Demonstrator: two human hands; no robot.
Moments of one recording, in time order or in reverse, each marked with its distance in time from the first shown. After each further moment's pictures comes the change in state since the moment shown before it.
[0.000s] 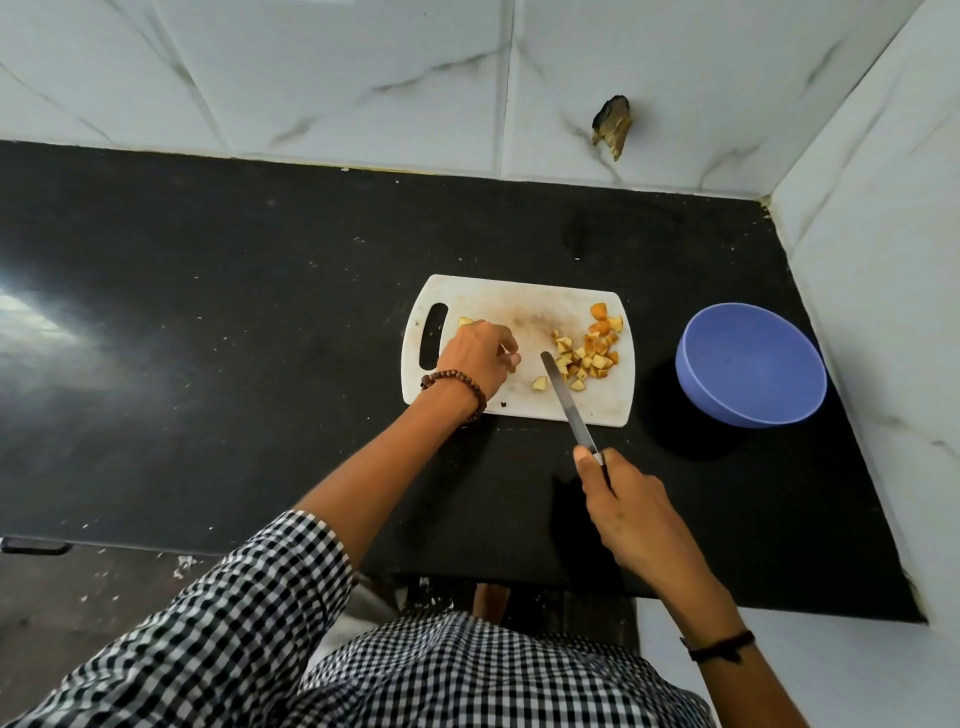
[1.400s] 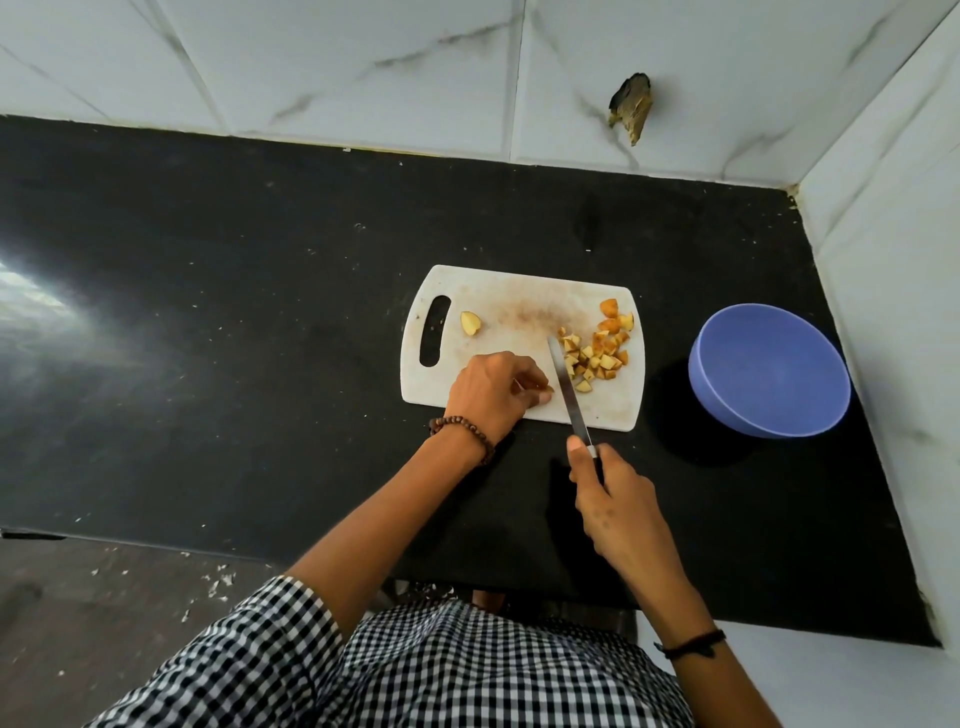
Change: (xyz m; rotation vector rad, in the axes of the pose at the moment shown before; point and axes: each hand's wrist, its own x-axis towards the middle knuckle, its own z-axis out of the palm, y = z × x) left_hand -0.027 0.005 0.019 -0.155 -0.059 0.047; right_hand 0.023 0.006 0.015 0.135 0.066 -0.067
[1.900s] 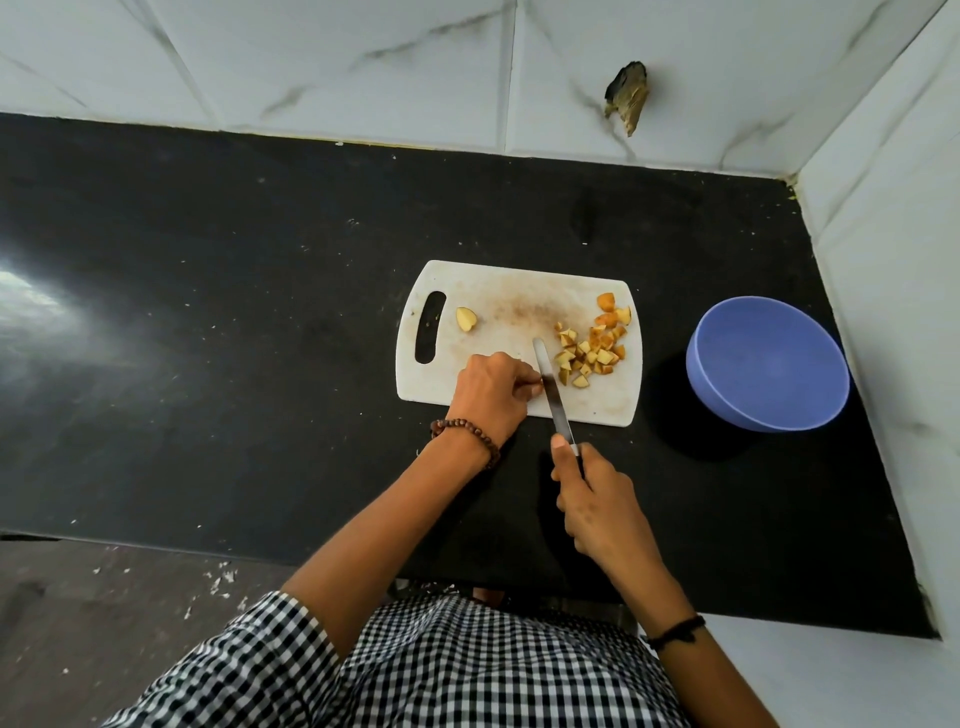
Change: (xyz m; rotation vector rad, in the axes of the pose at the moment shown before) left_hand -0.004 0.008 0.005 0.010 0.025 -0.075; right_hand 0.003 0.001 0.011 0.058 -0.066 0.049
